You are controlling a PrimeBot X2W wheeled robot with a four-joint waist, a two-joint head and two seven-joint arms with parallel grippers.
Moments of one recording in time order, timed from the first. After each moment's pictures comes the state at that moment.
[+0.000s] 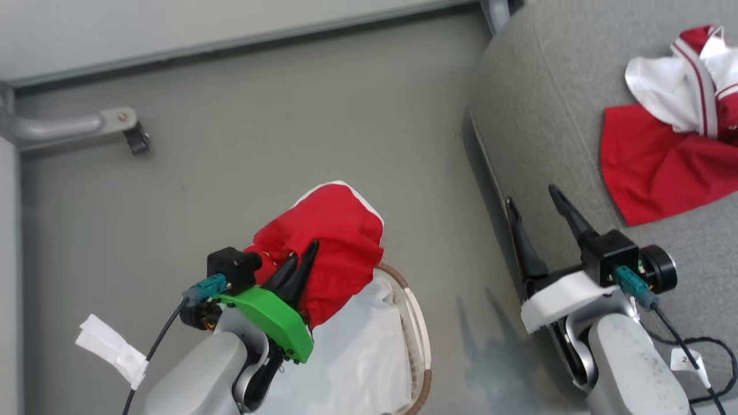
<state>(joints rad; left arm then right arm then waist) -0.51 0.26 -0.84 0.59 -0.86 -0.13 -0.26 -0.30 -0.05 0.12 0.29 0.06 0.13 -0.26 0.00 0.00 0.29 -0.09</state>
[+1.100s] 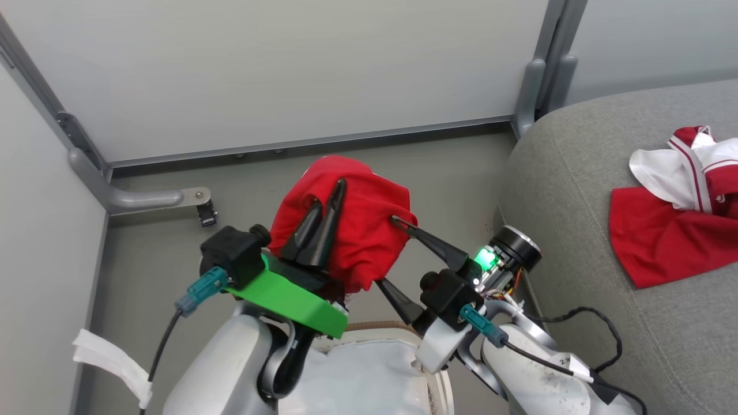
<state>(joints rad) -0.39 0.14 -0.57 0.21 -0.63 -0.13 -0.26 -0.43 -0.05 0.59 0.33 -0.10 0.13 -0.26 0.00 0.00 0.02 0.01</state>
